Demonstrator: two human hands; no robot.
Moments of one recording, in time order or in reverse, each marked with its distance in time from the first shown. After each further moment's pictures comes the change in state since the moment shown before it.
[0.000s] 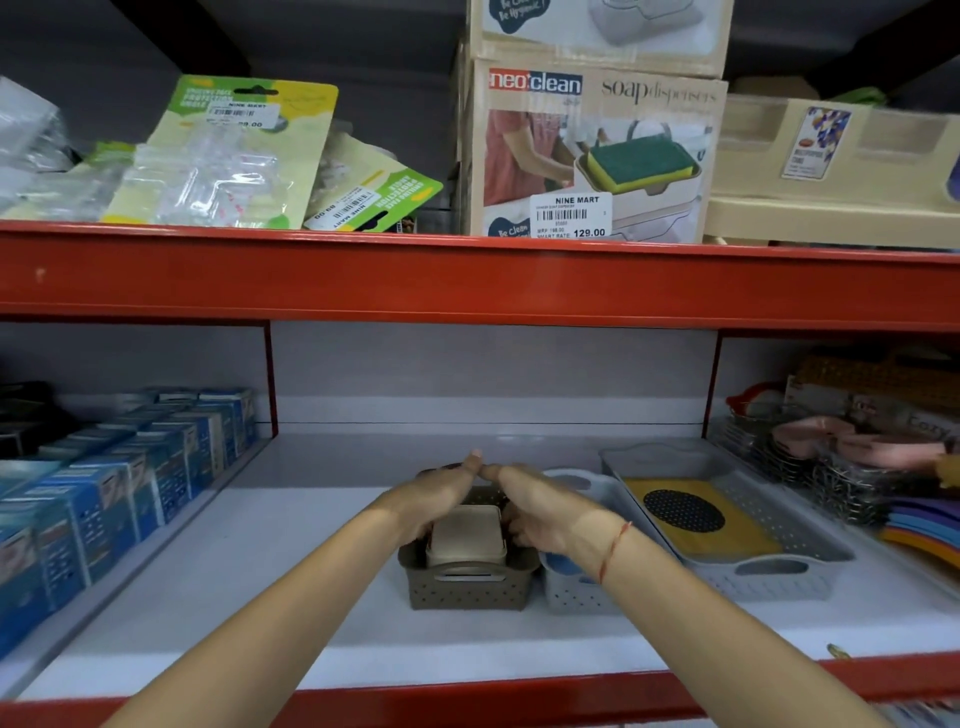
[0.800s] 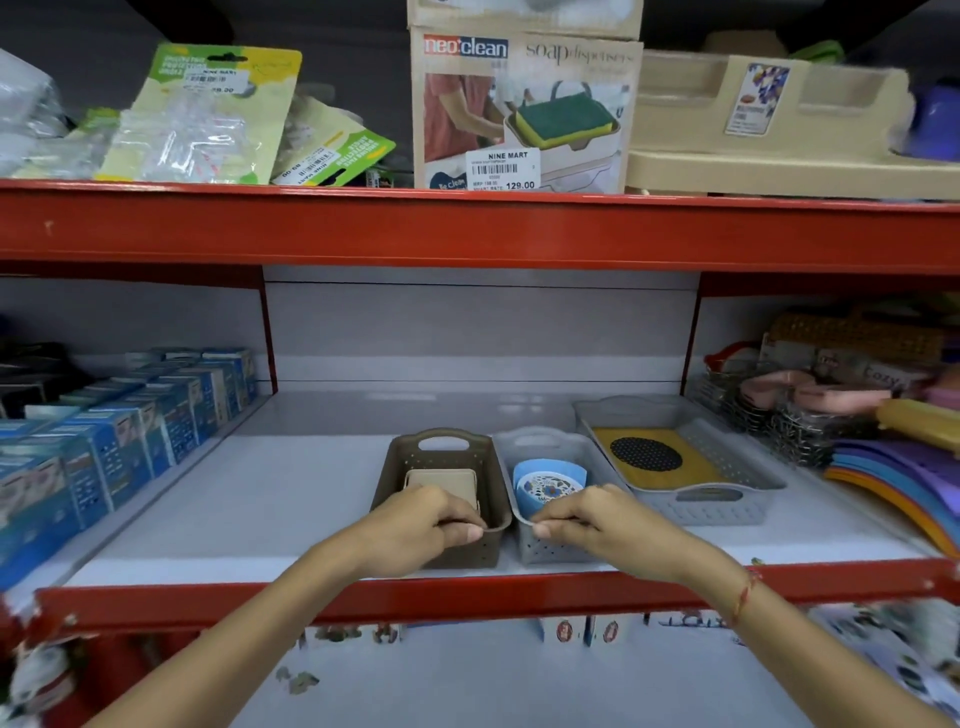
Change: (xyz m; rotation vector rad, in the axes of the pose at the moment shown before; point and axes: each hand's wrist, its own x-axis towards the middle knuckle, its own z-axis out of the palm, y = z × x) left_hand -0.077 -0.045 0.039 0.550 -0.064 0.549; right_hand -0.083 0.087 -0.089 -0.942 -0.045 -0.553
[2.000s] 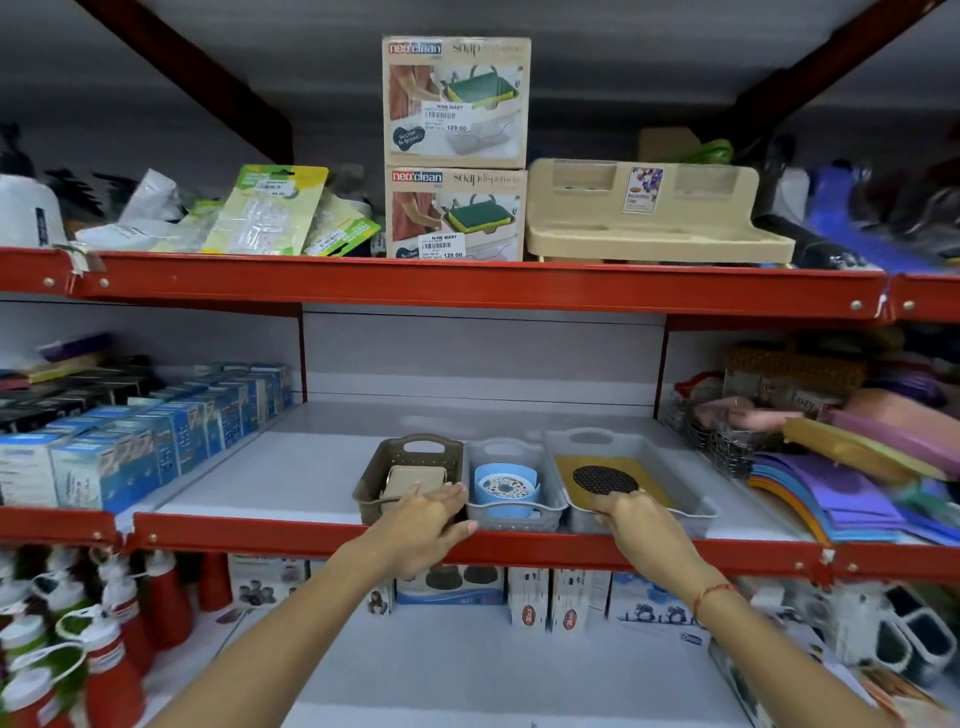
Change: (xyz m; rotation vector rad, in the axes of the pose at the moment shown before) left_hand -0.038 0.084 0.052 0.342 0.116 -0.126; right_hand -0.095 0.076 -0.017 -0.528 0.337 0.144
